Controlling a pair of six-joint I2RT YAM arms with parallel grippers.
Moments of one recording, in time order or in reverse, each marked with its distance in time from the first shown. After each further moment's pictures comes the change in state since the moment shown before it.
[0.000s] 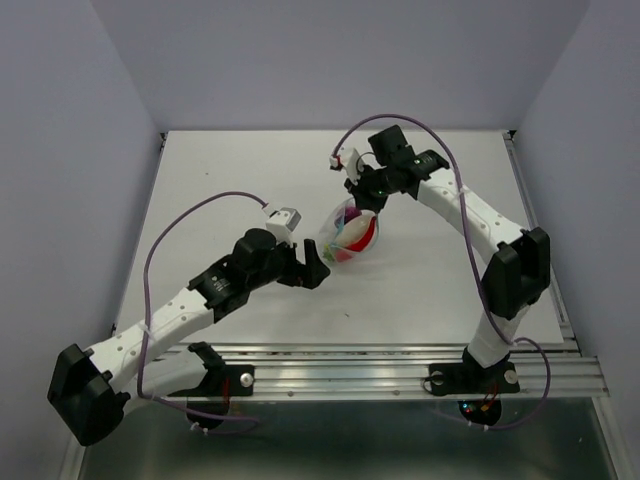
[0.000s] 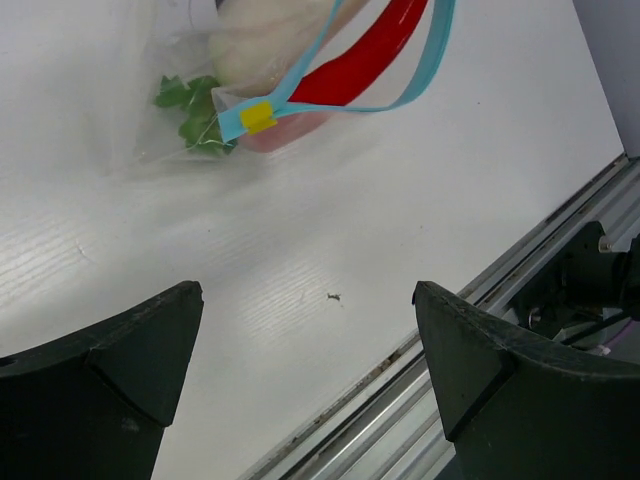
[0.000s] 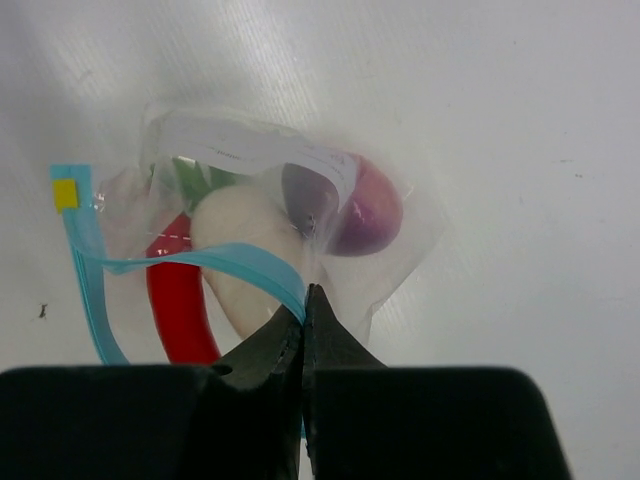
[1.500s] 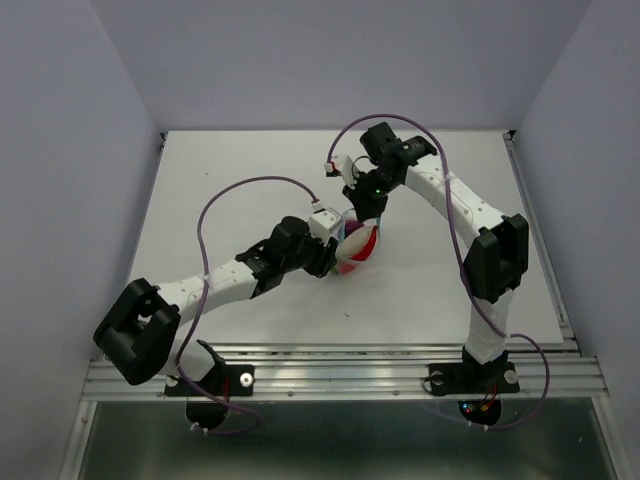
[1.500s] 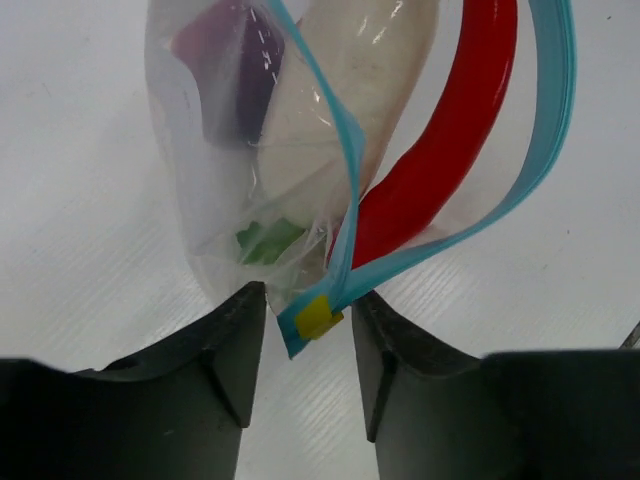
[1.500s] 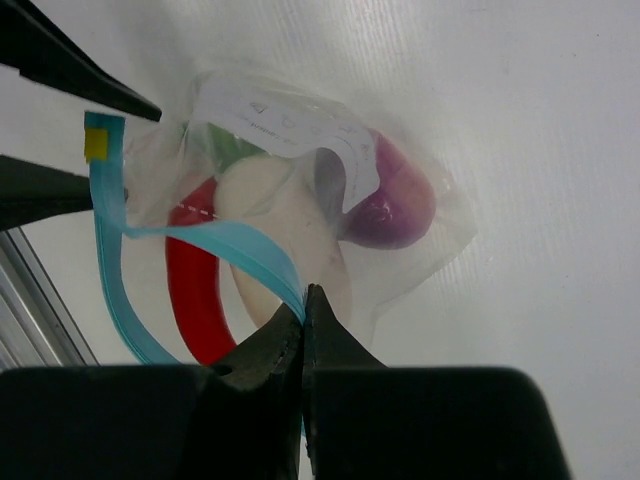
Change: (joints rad) left arm -0.008 0.404 0.025 0.343 0.042 0.455; right arm -0.009 0.212 0.311 -0.398 -0.091 -0.090
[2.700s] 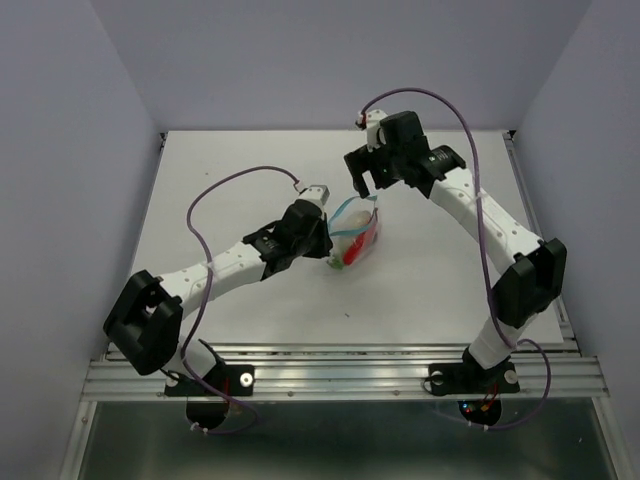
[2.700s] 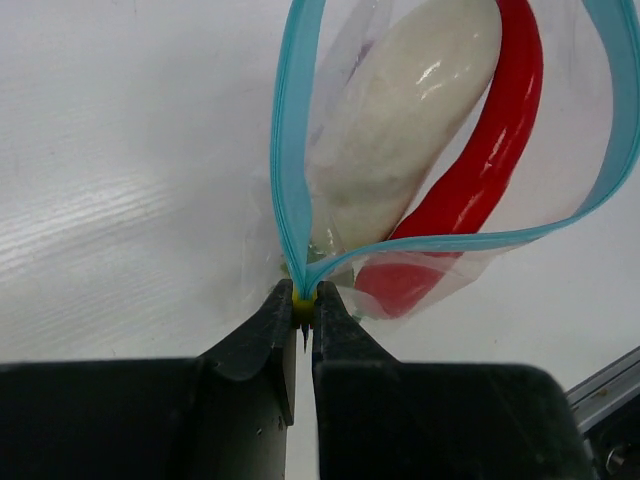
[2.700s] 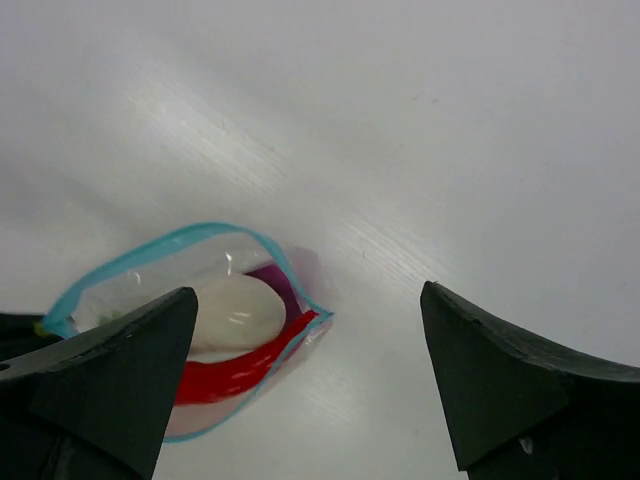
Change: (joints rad) left arm -0.012 0.078 0.228 -0.259 -0.216 -0.429; right arm -0.006 -0.181 -0.155 0.378 0.425 0.475
